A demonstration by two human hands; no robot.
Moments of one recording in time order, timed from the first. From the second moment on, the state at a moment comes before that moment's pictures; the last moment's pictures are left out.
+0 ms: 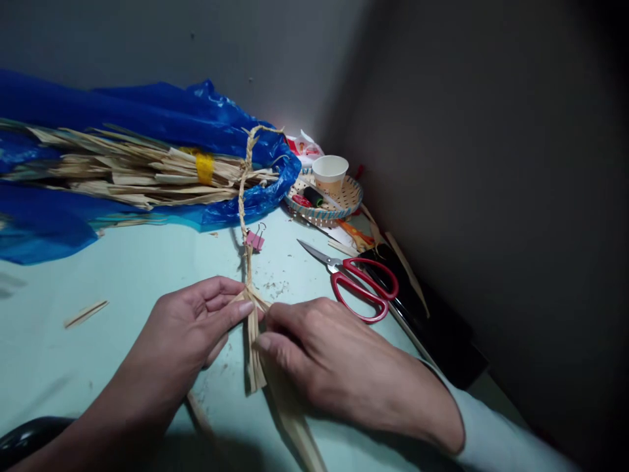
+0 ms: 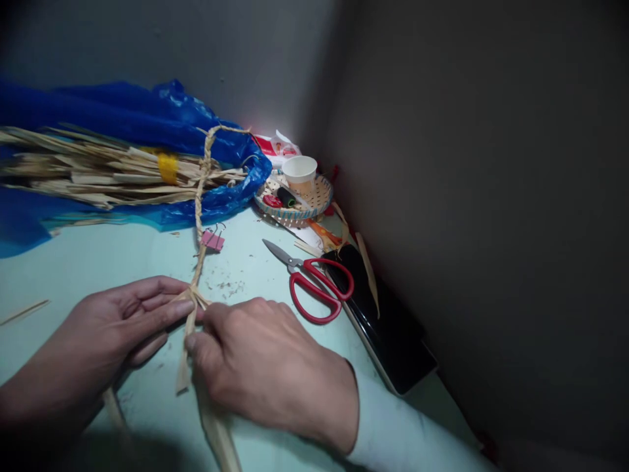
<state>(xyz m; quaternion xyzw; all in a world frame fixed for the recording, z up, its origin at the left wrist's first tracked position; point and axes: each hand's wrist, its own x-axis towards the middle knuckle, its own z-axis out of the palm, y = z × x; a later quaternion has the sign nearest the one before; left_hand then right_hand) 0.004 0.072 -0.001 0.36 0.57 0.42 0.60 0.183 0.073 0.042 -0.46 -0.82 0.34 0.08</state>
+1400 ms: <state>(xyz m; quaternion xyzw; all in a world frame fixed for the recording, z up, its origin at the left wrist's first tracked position) -0.001 0.079 -0.011 0.53 0.60 0.38 0.47 0.166 0.065 0.000 -0.45 -0.84 0.03 0.31</state>
